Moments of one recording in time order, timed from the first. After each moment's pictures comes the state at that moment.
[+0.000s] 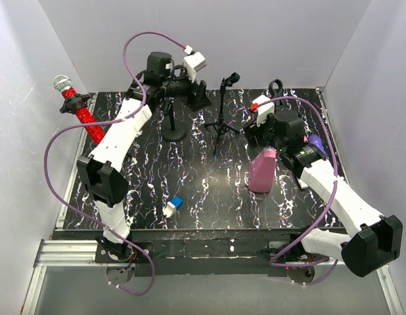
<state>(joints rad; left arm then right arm) -0.40 1.87 2.01 -0.62 0.61 0.25 0.48 1.17 1.03 -0.23 -0.05 -0.24</state>
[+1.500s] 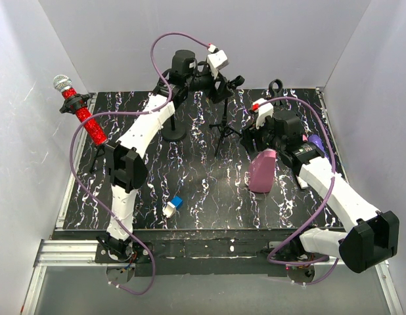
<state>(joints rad) -0.49 2.14 2.22 -0.35 0.64 0.30 0.44 1.20 1.03 -0.30 -0.17 -0.12</state>
